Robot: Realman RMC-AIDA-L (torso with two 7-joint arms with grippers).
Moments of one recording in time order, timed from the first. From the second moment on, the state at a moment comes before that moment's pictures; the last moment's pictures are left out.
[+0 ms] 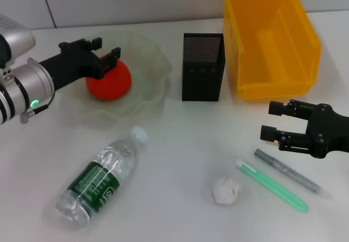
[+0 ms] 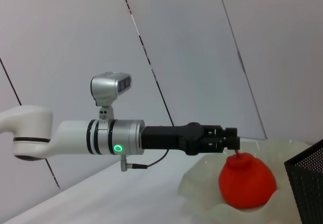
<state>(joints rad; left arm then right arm) -0.58 -2.08 1.29 0.54 1.24 0.76 -1.13 0.26 2.08 -0.68 -0.78 -1.82 -1.74 1.40</state>
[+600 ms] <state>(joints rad) -0.55 -2.07 1.29 0.55 1.21 0.79 -1.15 0.26 2.08 -0.68 -0.78 -1.82 -1.73 1.40</state>
